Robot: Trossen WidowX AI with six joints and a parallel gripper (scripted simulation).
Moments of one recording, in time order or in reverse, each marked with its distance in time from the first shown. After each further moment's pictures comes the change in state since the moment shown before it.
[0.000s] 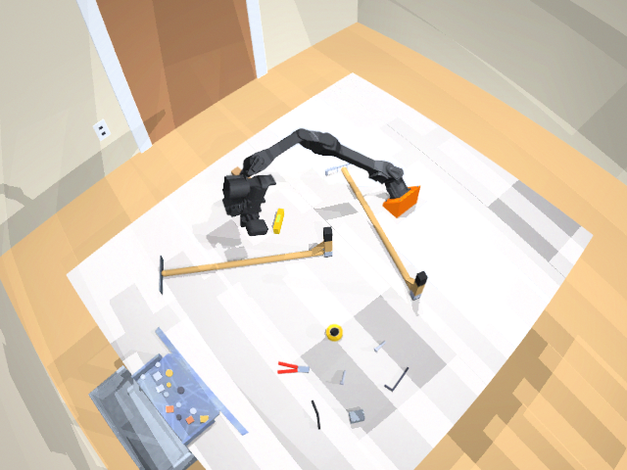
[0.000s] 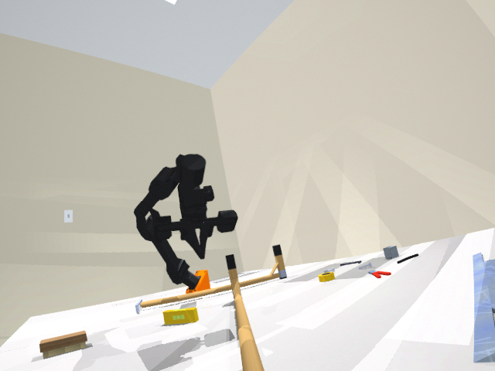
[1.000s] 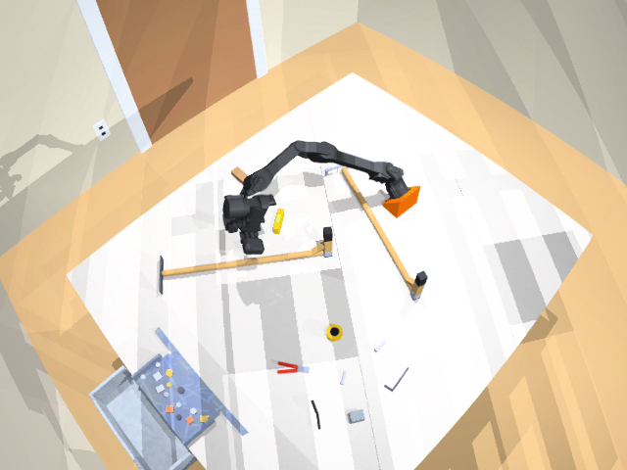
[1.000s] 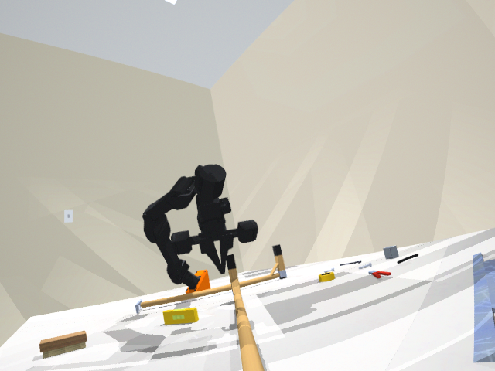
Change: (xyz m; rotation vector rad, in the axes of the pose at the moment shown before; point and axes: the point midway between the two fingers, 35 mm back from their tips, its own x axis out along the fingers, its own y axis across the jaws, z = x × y) arm 0.040 0.034 0.001 0.154 0.002 -0.036
